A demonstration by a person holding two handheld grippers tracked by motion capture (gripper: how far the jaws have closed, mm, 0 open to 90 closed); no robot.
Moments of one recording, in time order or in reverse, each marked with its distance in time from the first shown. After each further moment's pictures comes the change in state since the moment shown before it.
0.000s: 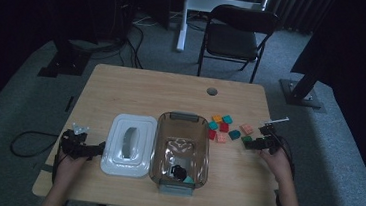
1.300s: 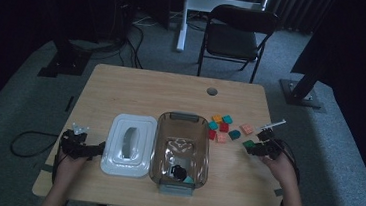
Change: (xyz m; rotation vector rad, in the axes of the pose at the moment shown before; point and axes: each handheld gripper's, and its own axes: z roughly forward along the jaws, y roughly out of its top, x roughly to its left) left arm 0.000 0.000 0.000 0.001 0.002 -0.003; right arm 0.027 -0.011 -0.030 0.053 -0.016 -0.164
